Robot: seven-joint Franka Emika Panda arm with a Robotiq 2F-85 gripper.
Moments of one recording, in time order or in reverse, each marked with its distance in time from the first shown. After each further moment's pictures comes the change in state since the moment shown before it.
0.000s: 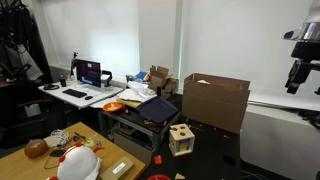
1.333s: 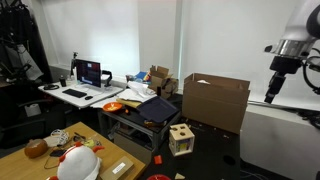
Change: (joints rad) arm 0.026 0.164 0.007 -0.017 0.069 0.190 0.003
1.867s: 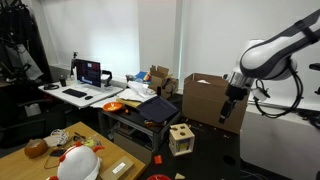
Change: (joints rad) arm 0.081 0.509 0.087 0.156 0.317 0.331 -0.081
